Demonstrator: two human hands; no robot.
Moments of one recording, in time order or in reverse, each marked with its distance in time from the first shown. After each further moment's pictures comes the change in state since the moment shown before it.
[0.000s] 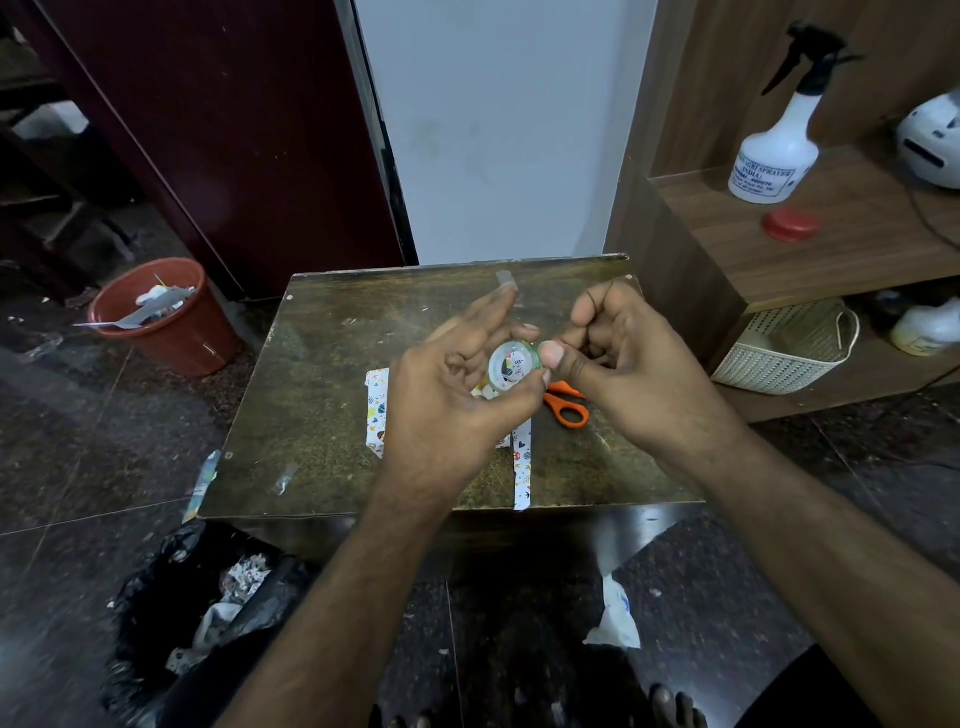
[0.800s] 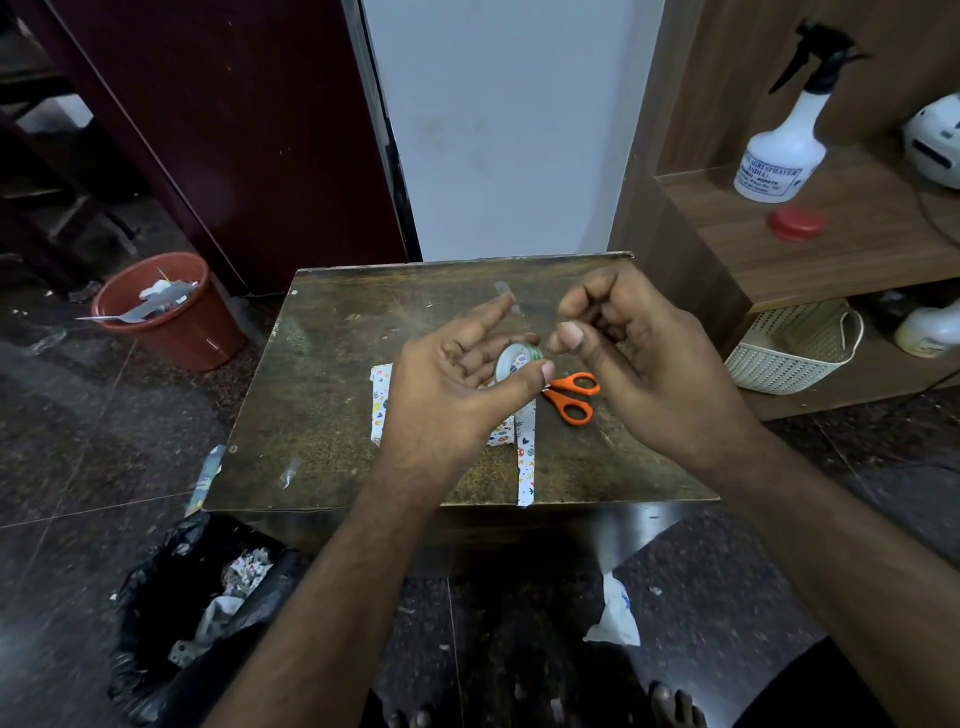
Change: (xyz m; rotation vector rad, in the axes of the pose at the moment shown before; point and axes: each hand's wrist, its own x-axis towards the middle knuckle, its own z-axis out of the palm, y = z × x) left_hand 0.004 -0.002 -0.009 -0.081 -0.060 -0.213; right_hand -0.006 -0.003 -0.012 -0.279 -0.060 -0.387
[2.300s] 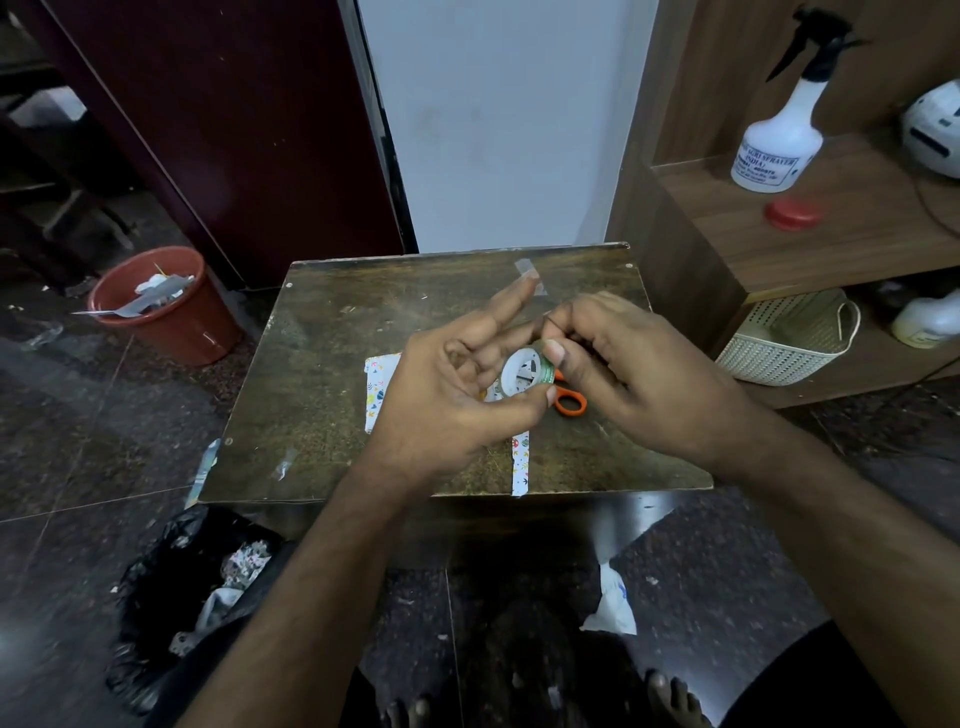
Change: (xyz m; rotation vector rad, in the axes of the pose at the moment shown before) left_hand -0.009 0.007 -0.001 -0.045 -0.250 0.138; right_hand 0.002 0.006 -0.008 -0.327 -0.225 -0.112
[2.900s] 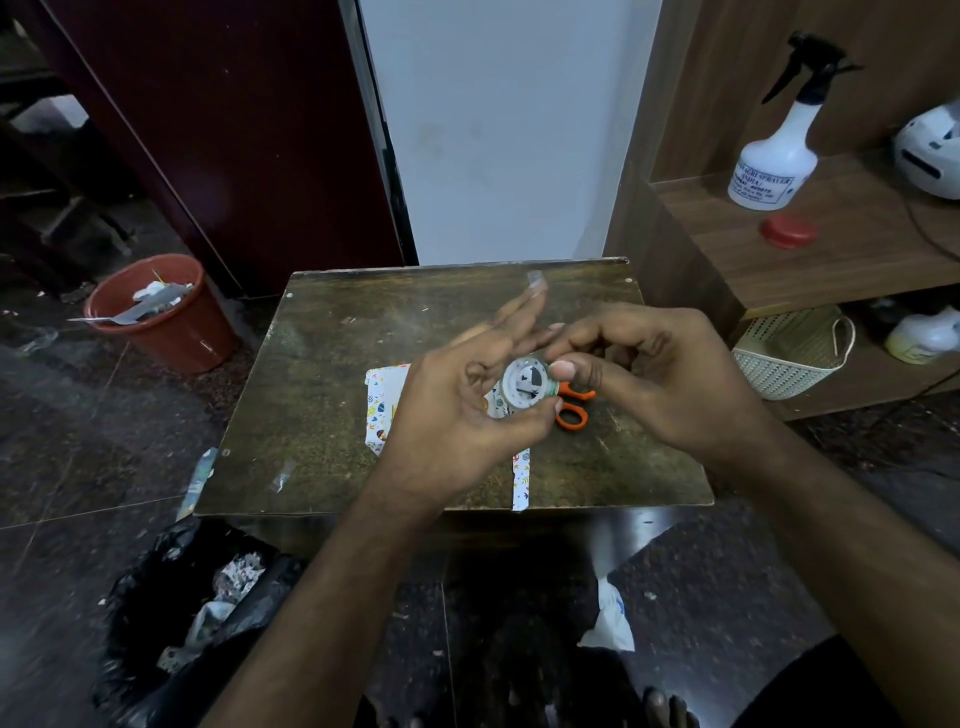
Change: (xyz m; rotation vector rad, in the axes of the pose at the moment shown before) left_hand 0.006 -0.010 0.000 0.259 0.032 0.102; right_hand -0.002 0.003 -0.005 0.440 0.133 0.119
